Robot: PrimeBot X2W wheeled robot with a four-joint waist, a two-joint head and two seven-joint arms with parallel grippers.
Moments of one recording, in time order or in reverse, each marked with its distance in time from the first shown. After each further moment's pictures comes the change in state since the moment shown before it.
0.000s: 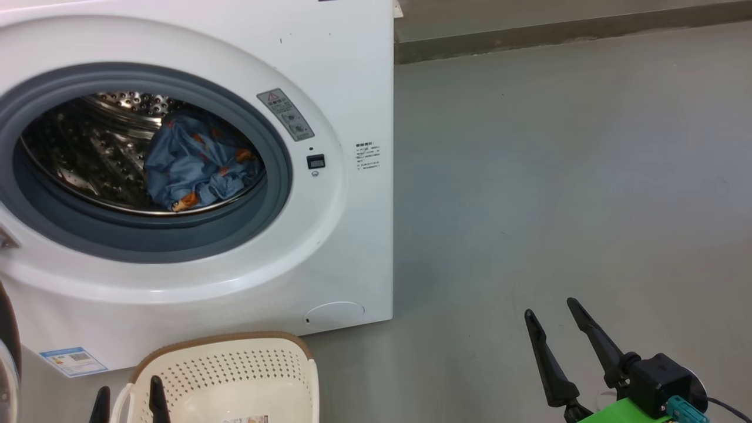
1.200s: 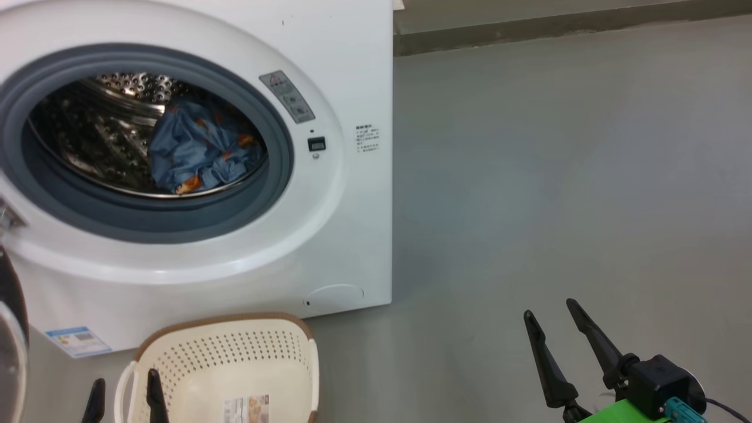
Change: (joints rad) left arm -0.004 0.000 0.006 -0.029 0.044 0.002 0.000; right arm 0.000 0.006 -0.003 0.008 -0.007 0.000 -0.009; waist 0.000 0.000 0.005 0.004
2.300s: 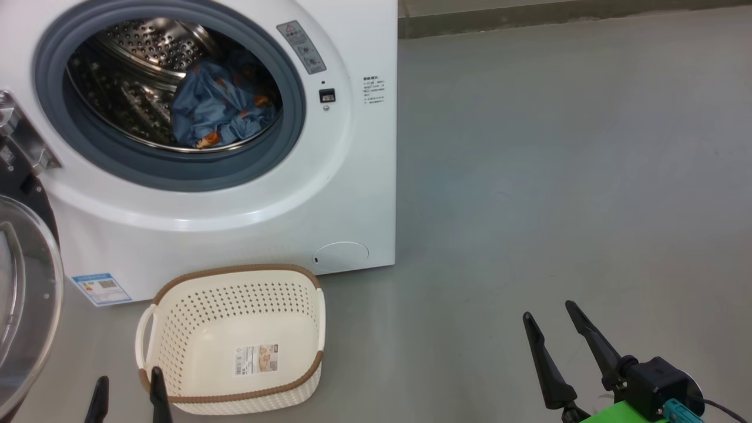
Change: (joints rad) left arm -0.001 0.000 -0.009 -0.010 -0.005 -0.001 0.000; right arm 0.000 0.003 0.001 0.013 -0.002 0.000 -0.010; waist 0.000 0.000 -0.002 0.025
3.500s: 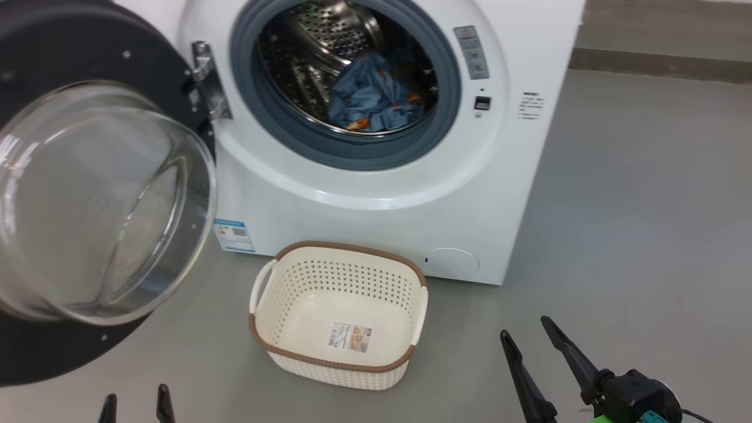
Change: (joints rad) left arm 0.021 0.000 -0.009 0.043 -0.002 -0.001 0.000; right arm 0.022 0.000 0.062 0.009 0.001 0.000 -0.003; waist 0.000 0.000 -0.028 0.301
